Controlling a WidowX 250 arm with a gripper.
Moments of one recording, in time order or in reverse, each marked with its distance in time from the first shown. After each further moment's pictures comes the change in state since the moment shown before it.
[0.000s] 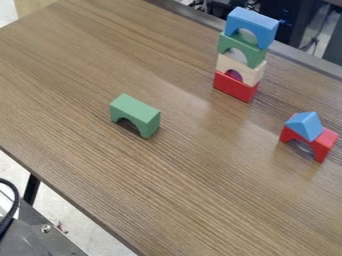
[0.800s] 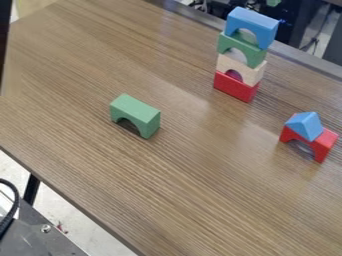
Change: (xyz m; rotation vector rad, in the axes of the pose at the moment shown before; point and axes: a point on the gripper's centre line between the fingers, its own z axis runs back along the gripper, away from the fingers) arm -0.001 -0.004 -0.015 0.028 0.004 0.011
